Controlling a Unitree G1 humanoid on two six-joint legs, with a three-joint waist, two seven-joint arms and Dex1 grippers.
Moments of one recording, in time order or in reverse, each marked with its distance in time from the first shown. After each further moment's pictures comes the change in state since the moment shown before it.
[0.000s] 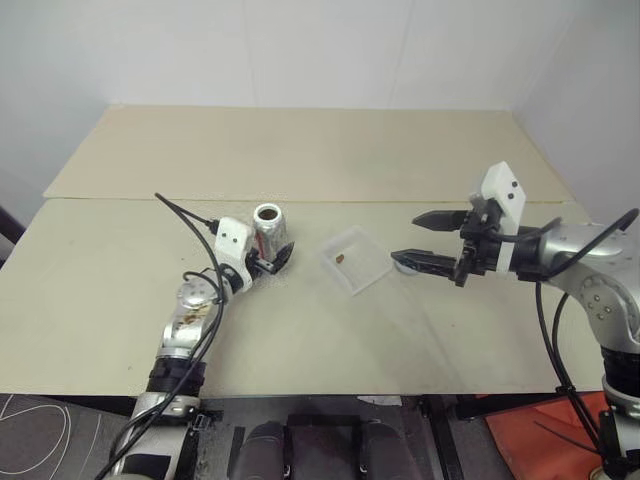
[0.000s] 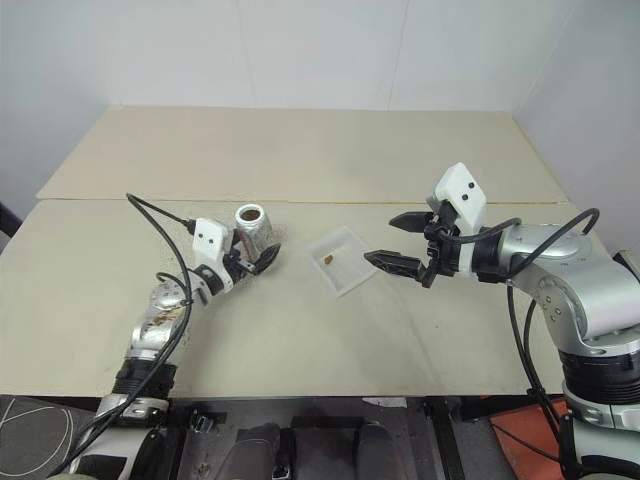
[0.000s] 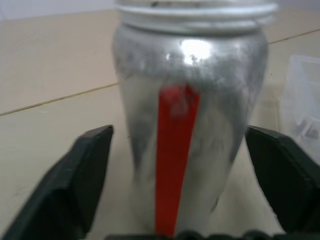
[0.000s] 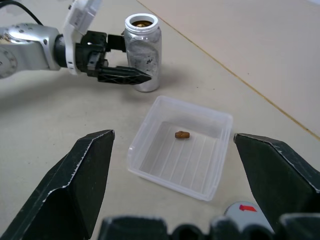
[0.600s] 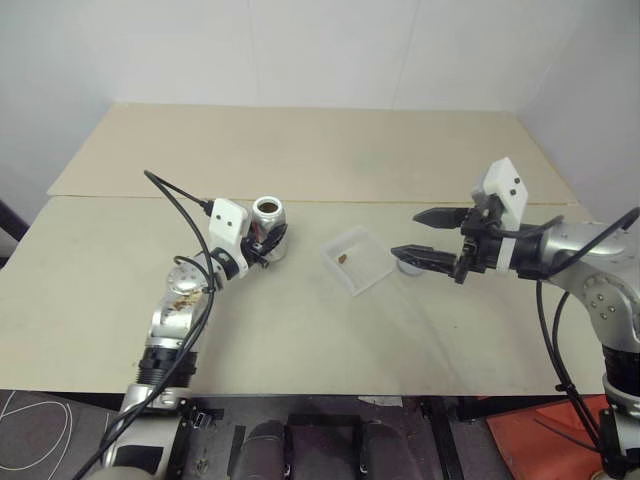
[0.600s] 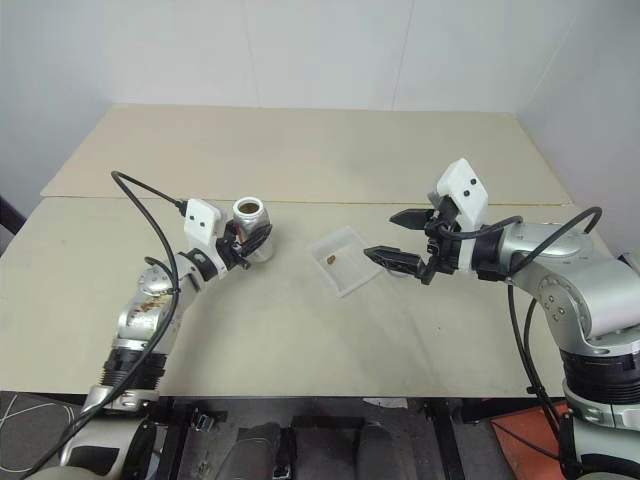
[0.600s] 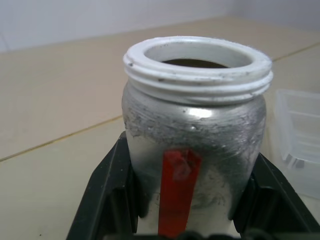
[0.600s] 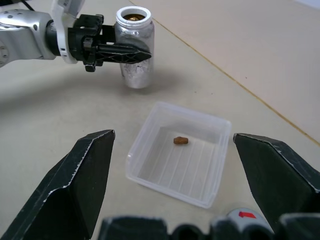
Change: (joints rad) left arm -0.070 -0.036 -0.010 0.001 -0.006 -0.022 0.042; right arm -0.003 -0.002 -0.004 -0.002 0.012 0.003 -0.022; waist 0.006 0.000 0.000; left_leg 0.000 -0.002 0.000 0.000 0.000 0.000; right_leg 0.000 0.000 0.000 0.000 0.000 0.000
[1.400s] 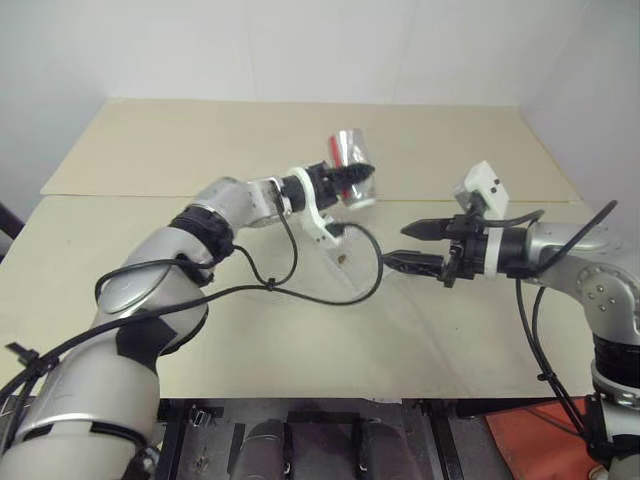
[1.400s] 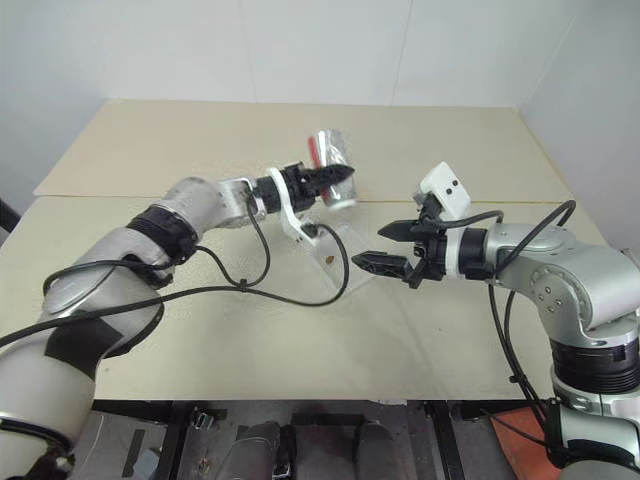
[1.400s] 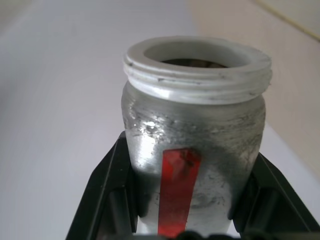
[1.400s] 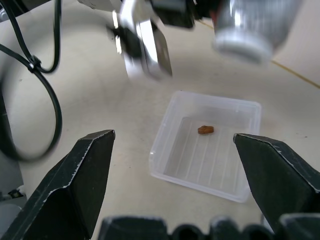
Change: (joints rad) left arm -0.743 0.140 -0.658 0.807 1.079 -0.805 0.735; right arm -0.076 0.050 -0.011 -0.021 0.106 0.236 -0.084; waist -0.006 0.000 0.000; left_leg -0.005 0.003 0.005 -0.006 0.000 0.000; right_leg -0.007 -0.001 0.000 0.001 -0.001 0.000
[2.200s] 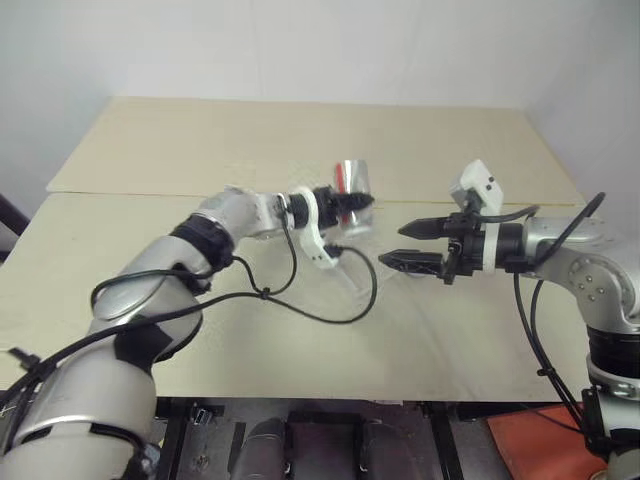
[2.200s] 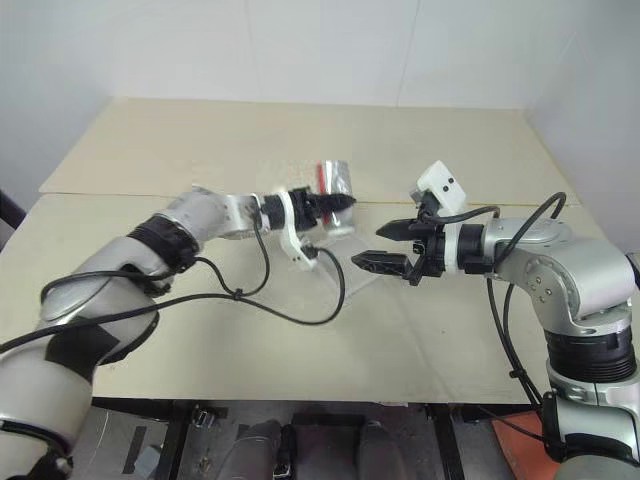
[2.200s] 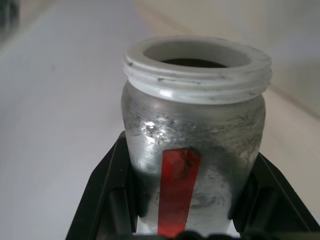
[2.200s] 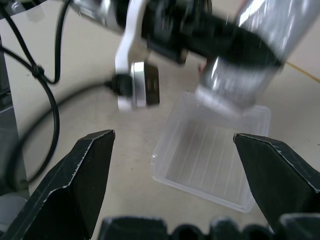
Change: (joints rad) left arm -0.091 -0.027 -0.379 -0.066 0.569 0.076 0.288; right arm -0.039 0.003 0.037 0.047 -0.054 0.013 0.069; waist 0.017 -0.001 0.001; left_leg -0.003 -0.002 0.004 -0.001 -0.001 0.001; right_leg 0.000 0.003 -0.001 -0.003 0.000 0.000
